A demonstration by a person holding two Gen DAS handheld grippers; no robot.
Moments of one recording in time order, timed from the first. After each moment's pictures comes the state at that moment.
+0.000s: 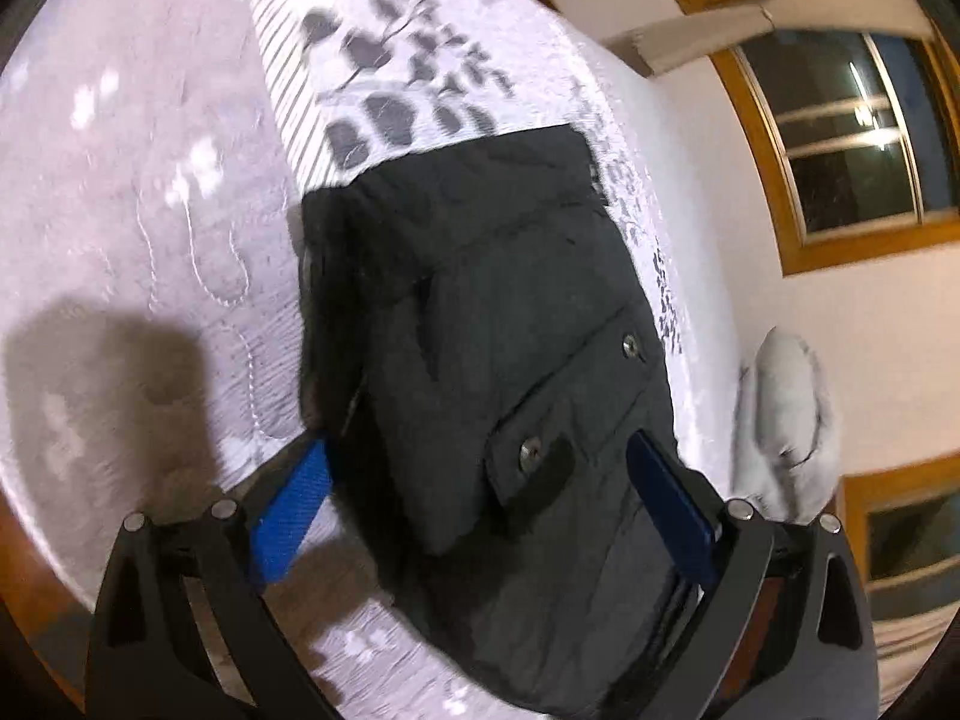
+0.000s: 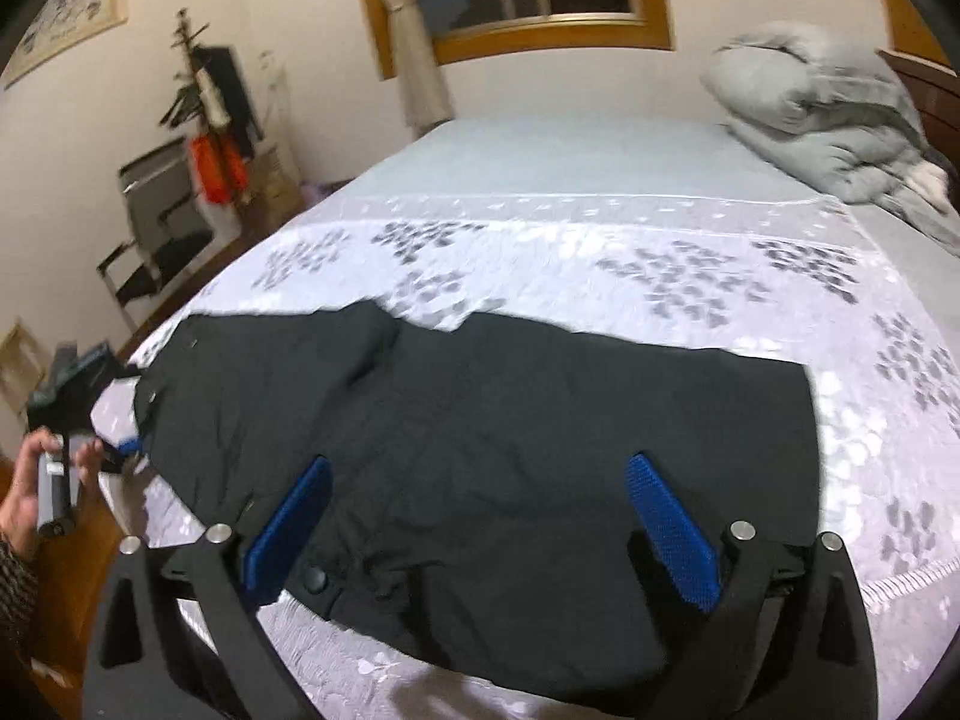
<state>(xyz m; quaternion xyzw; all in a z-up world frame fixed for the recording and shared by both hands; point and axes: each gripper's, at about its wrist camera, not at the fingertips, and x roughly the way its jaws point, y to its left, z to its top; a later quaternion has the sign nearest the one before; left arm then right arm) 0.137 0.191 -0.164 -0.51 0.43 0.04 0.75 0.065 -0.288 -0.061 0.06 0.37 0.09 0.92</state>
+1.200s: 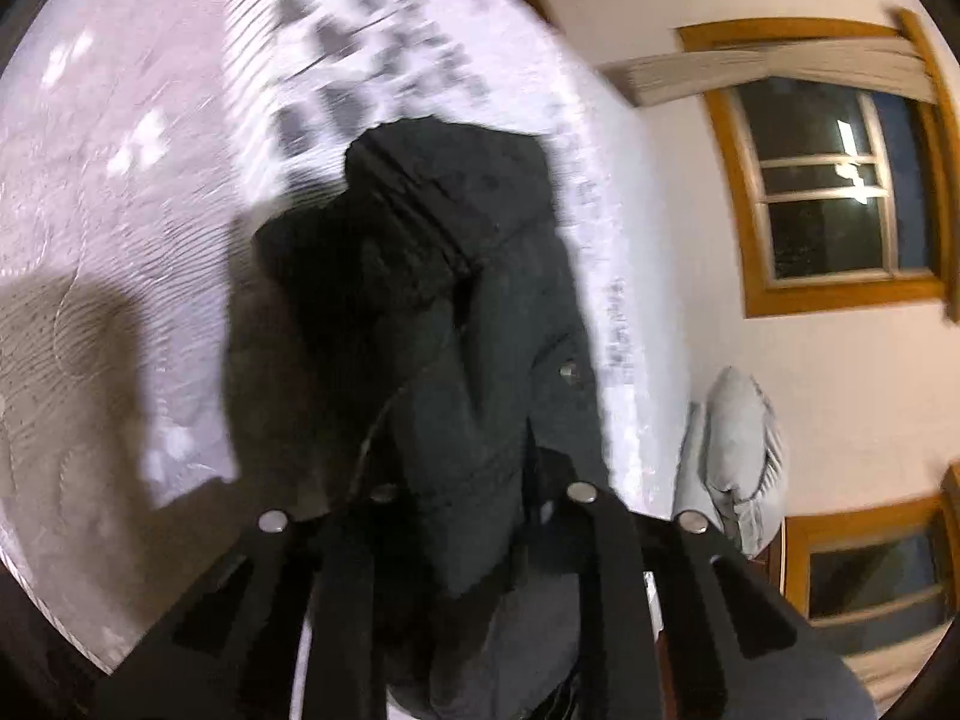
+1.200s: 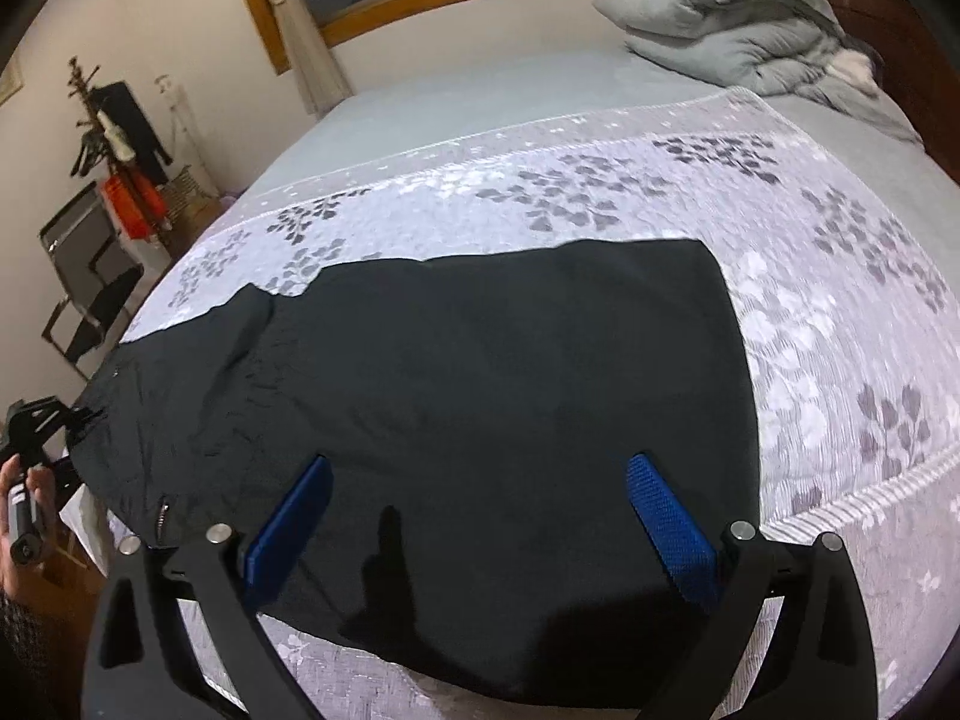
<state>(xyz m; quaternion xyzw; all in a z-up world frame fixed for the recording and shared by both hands) 0.149 0.176 -0.148 -0.54 0.38 0.01 0.75 0.070 -0.348 -0.104 0.14 0.42 0.01 0.90</state>
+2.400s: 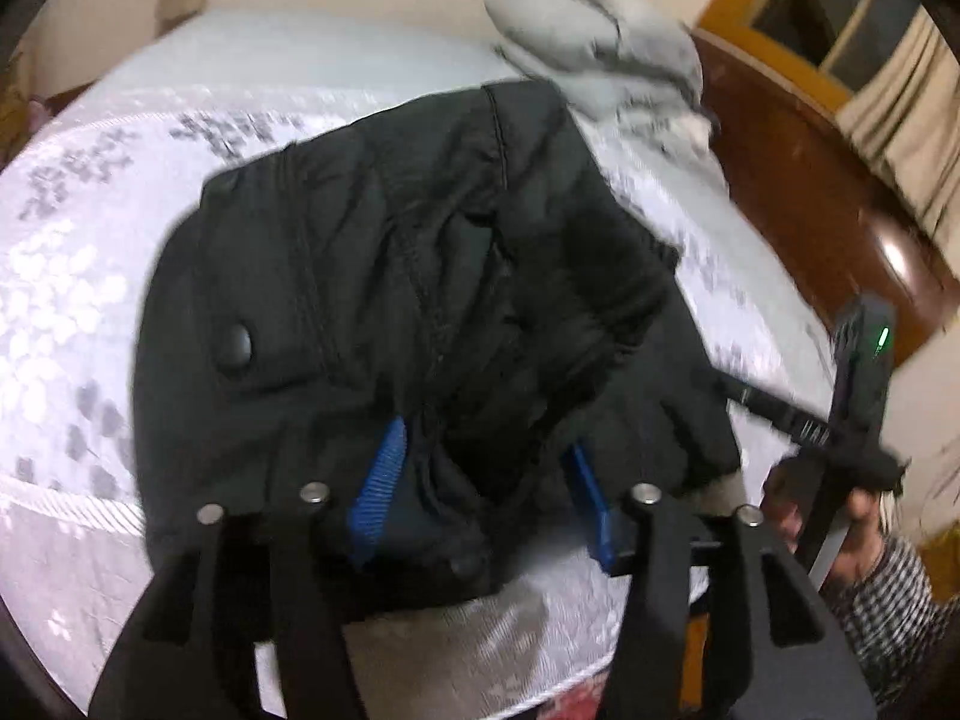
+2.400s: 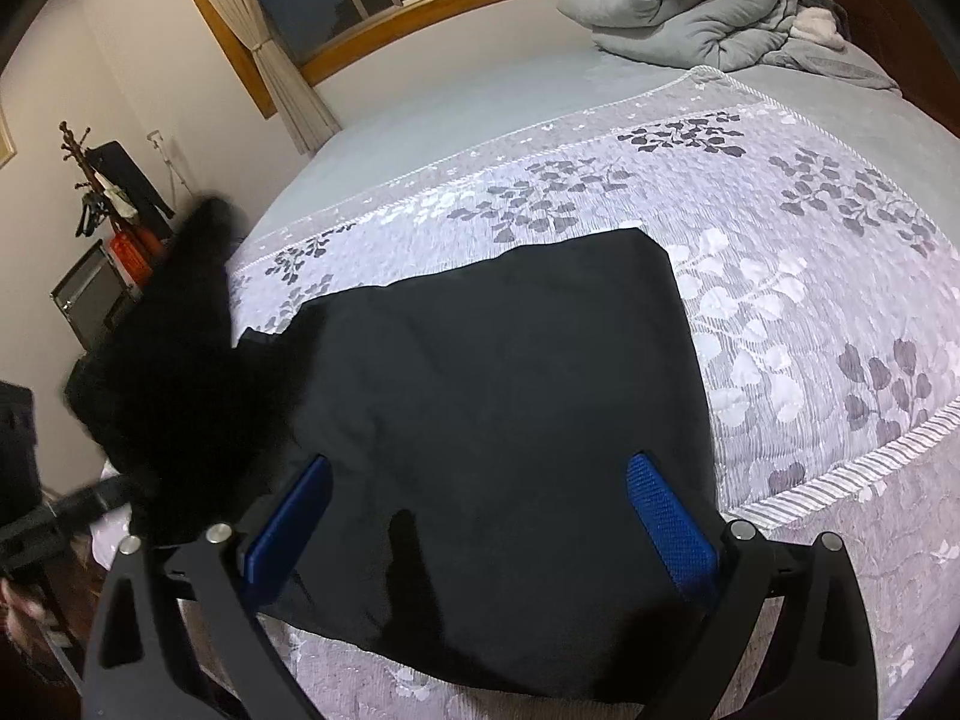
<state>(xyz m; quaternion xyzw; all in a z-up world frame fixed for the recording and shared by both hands) 0.137 -0.149 -0.105 -0.04 0.48 -0.30 0.82 0.054 -0.386 -0.107 0.20 0.40 0.02 0.89</state>
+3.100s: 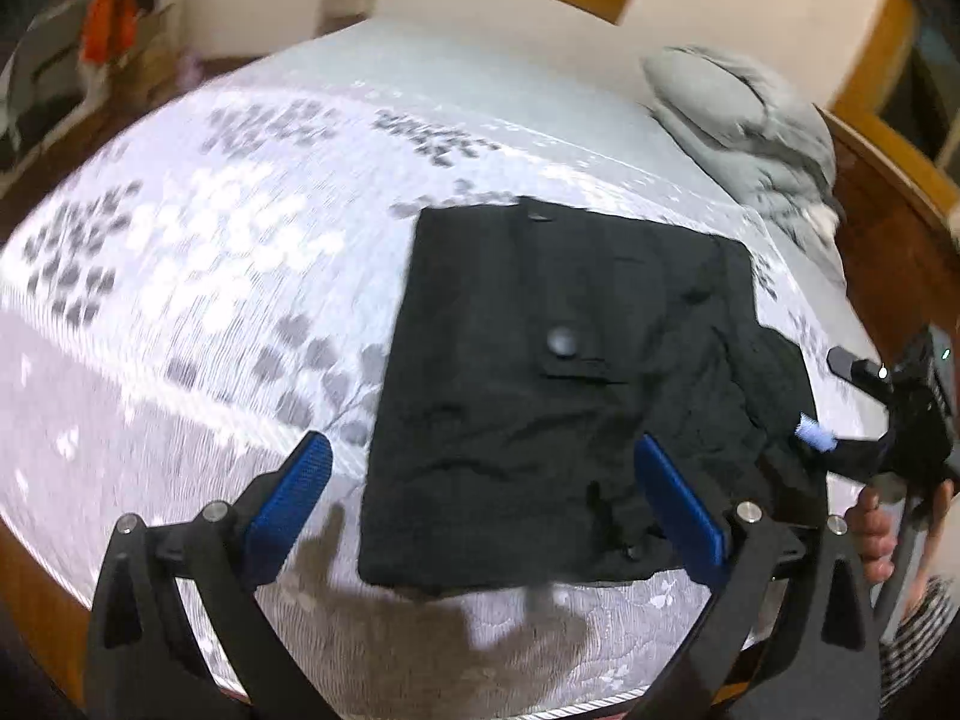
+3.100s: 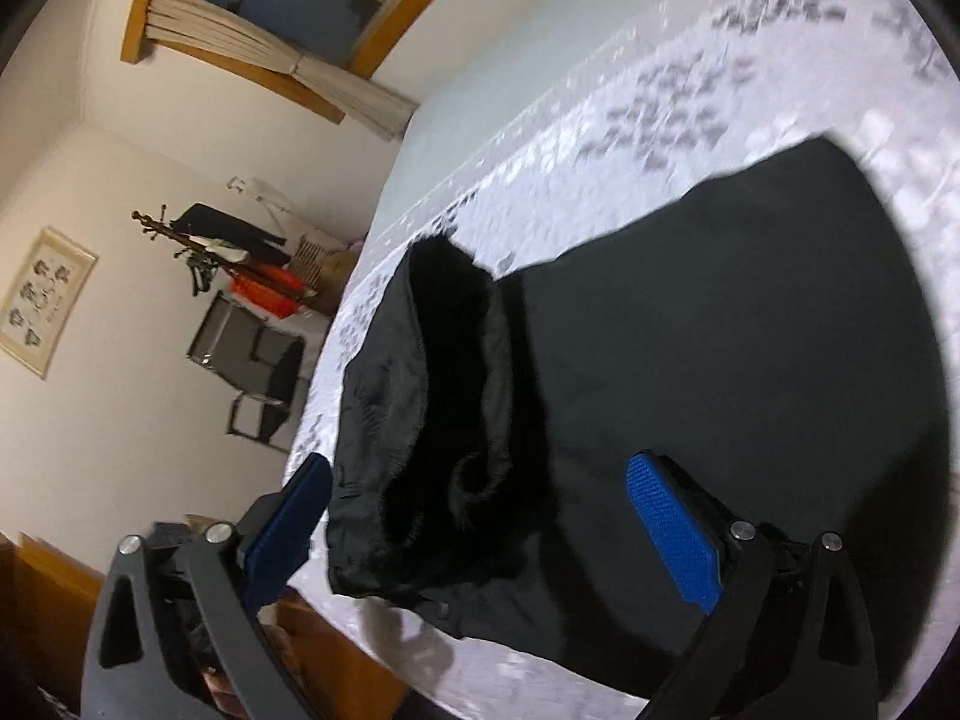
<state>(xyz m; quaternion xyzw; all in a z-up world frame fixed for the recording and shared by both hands) 0.116 -0.041 -0.094 -0.11 0.45 -0.12 0.88 0.105 -0.363 -0.114 0.39 0.42 0.18 0.80</state>
